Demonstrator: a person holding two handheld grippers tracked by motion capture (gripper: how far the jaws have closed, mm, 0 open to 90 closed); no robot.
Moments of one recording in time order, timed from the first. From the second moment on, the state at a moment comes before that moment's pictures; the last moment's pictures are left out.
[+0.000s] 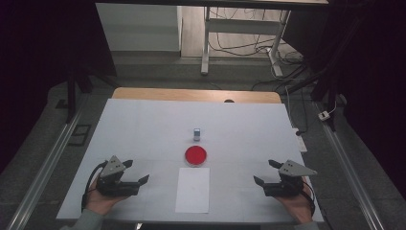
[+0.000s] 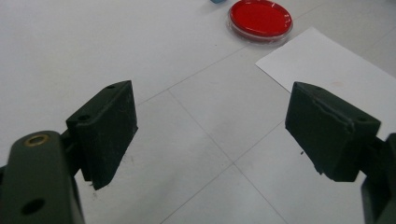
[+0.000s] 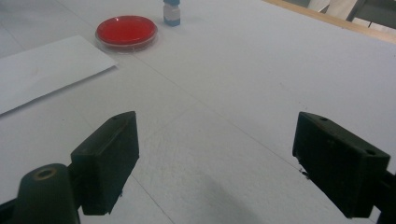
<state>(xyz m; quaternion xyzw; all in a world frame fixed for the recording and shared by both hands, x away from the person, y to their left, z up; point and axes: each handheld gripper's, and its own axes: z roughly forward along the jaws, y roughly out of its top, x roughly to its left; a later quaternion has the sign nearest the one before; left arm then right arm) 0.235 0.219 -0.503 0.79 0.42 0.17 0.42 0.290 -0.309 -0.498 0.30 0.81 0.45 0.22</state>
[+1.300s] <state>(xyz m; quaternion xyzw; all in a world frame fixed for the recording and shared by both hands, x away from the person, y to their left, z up) 0.239 0.214 -0.509 0.79 0.42 0.16 0.41 0.292 -0.302 -0.495 0.29 0.81 0.46 0.21</state>
